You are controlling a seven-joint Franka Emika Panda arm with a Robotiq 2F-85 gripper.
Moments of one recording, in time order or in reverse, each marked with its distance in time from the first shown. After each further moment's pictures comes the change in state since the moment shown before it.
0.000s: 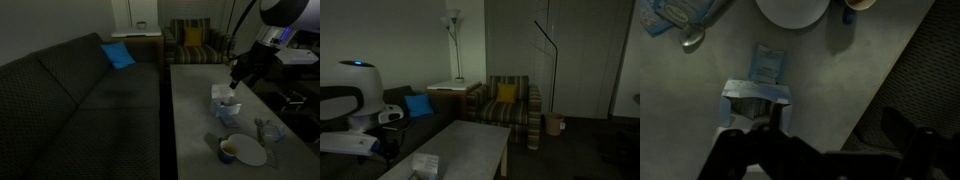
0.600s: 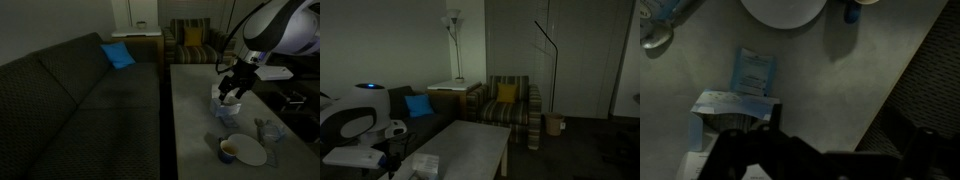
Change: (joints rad) arm -0.041 0.206 0.062 0.224 -0.163 -0.067 0.122
